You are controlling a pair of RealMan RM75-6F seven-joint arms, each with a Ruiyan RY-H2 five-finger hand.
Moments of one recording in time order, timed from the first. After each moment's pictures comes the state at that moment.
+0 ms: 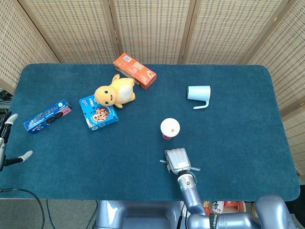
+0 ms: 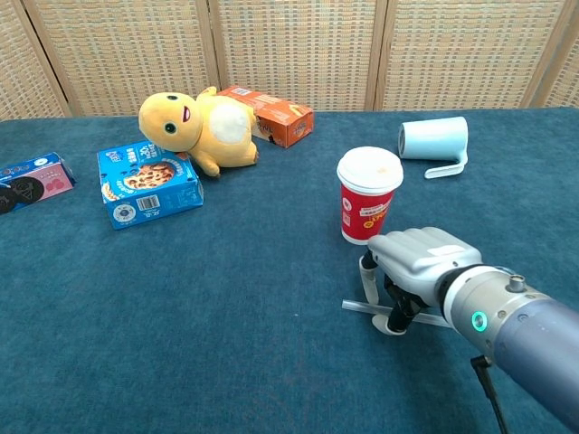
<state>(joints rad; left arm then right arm) -0.15 -0.99 -0.12 -1.75 1.42 1.47 -0.01 0.70 -1.88 0.15 -1.64 -0.69 1.29 -0.98</state>
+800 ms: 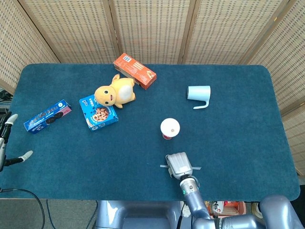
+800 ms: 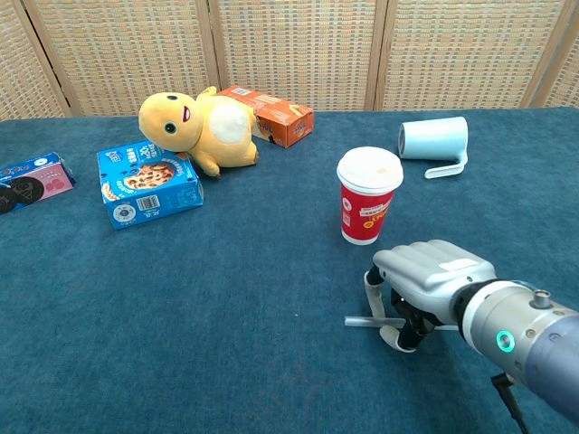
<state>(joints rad) -0.15 -1.00 -0.12 -1.76 1.42 1.47 0.00 0.68 -1.83 0.09 -1.71 -0.72 1.27 -0.96</state>
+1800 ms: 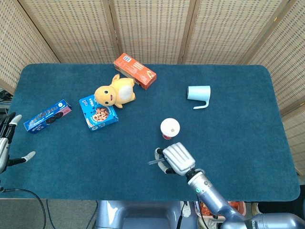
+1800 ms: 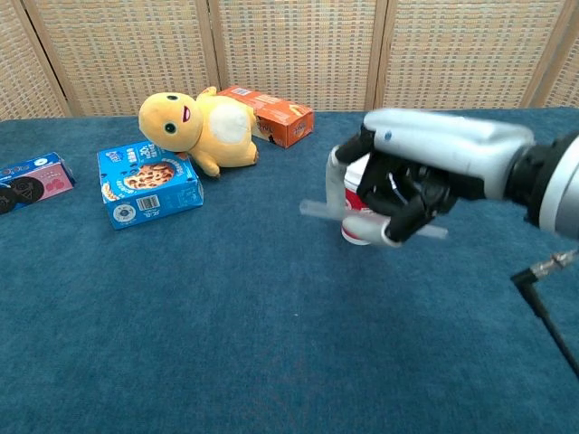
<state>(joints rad) -0.16 -1.00 -0.12 -1.76 1.41 1.45 0.02 0.69 -1.43 0.13 -1.98 -1.17 1.09 -0.45</state>
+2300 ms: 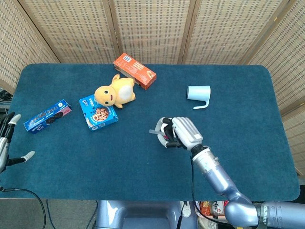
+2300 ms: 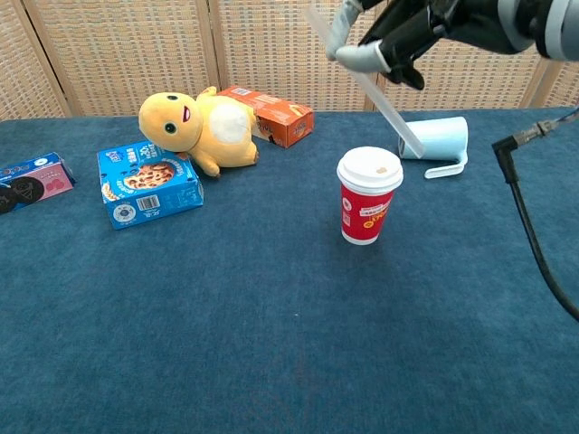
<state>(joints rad) -0.16 -1.01 -0.12 -1.76 1.40 1.45 0.03 0.75 -1.26 0.42 -2.07 -0.86 1.00 -0.13</state>
